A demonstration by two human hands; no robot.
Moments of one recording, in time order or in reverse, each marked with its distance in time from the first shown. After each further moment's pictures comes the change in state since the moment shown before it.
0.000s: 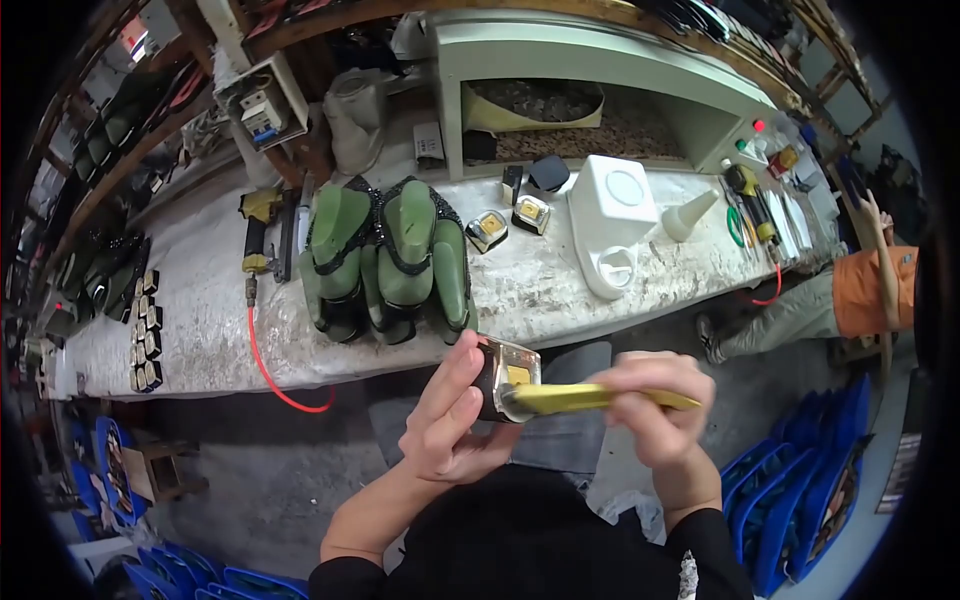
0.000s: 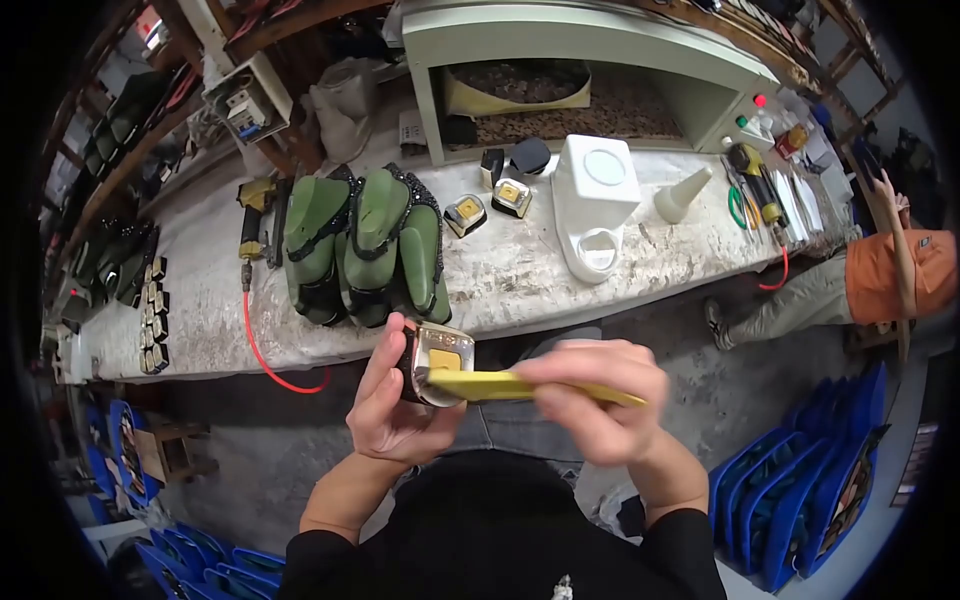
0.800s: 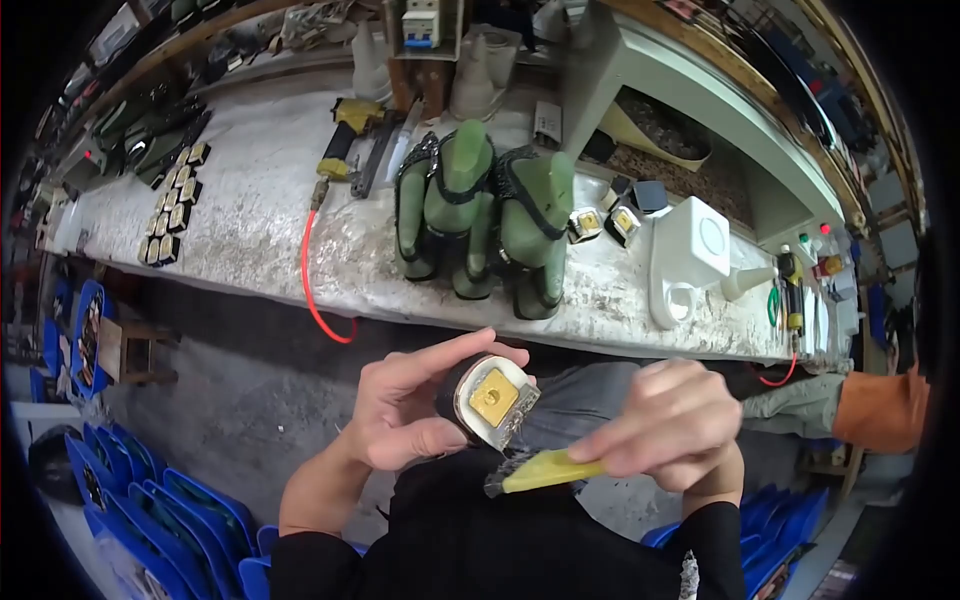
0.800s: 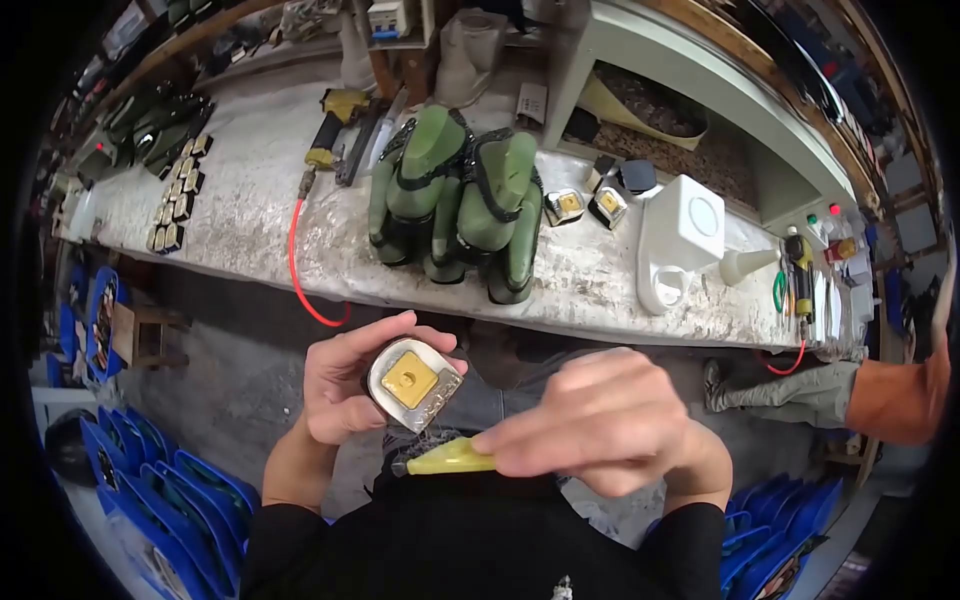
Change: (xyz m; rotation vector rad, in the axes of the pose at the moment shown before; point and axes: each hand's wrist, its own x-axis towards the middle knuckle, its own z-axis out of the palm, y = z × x) left_hand 0.007 0.017 -0.102 -0.920 0.007 -0.678; right_hand 0.089 0.026 0.042 0.129 -0.578 -0.119
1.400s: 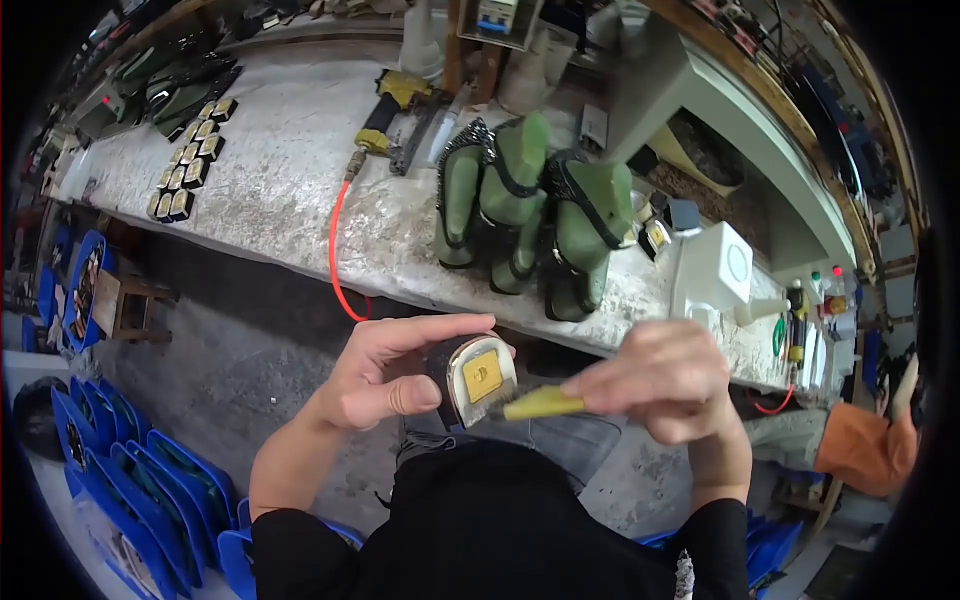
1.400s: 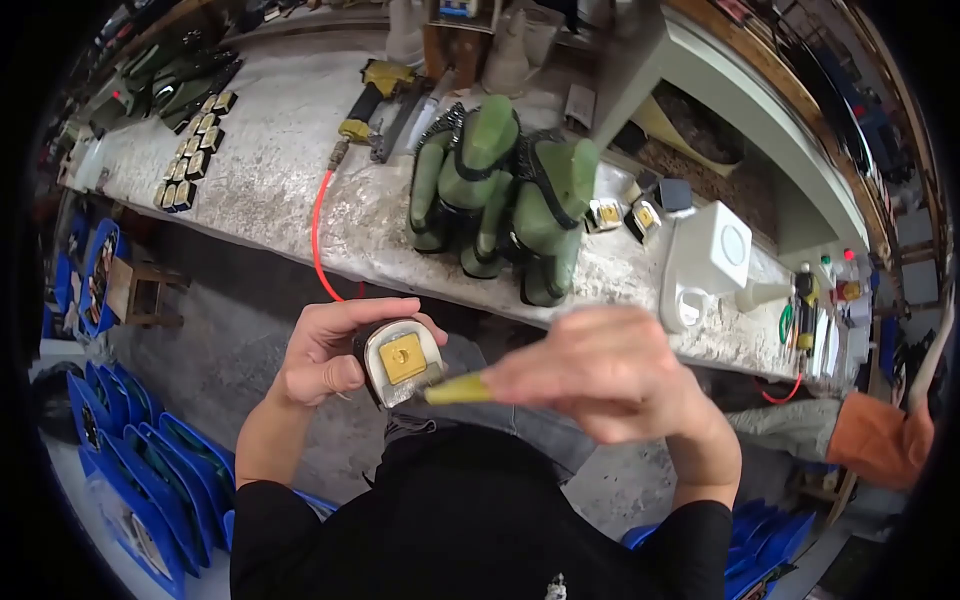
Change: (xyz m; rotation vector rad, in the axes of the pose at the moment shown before) left_hand -0.017 0.039 -0.044 -0.029 0.026 -0.203; right_hand 0.033 0.023 0.004 -0.050 -0.203 0.026
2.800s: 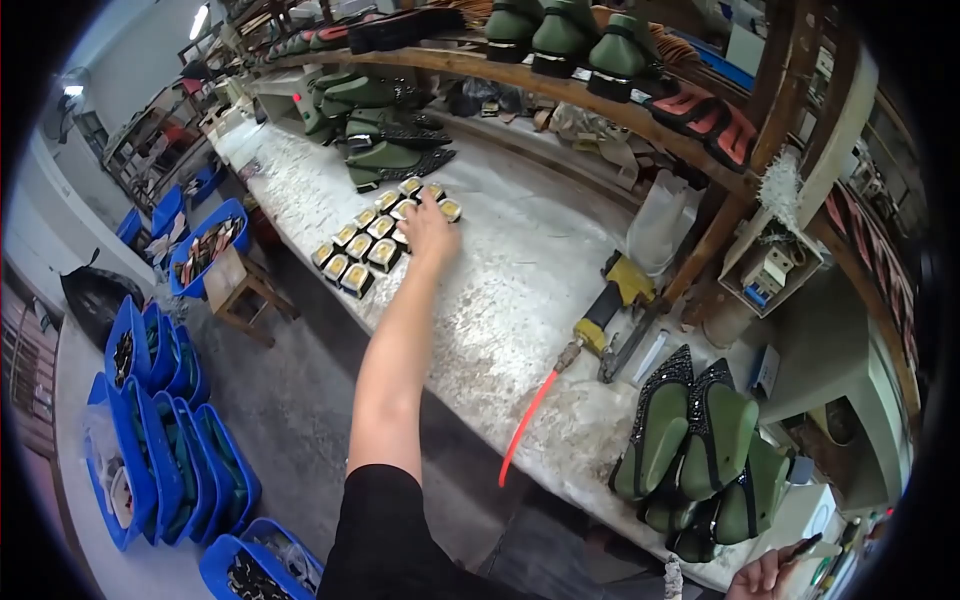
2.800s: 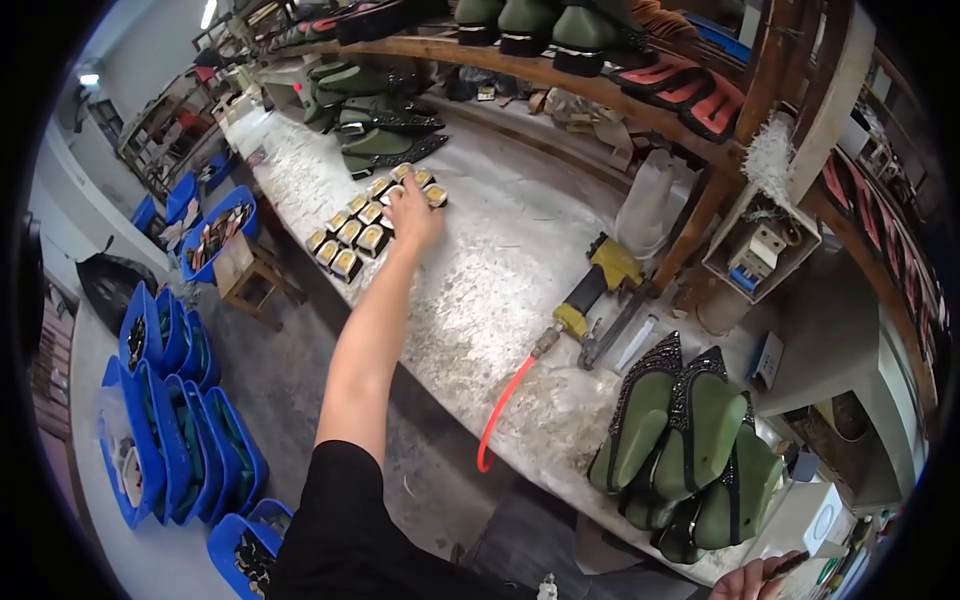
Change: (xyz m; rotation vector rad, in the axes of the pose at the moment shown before) left_hand 0.097 0.174 -0.455 1.868 1.488 0.006; right_hand -0.057 0.066 -0.008 1.323 1.053 0.109
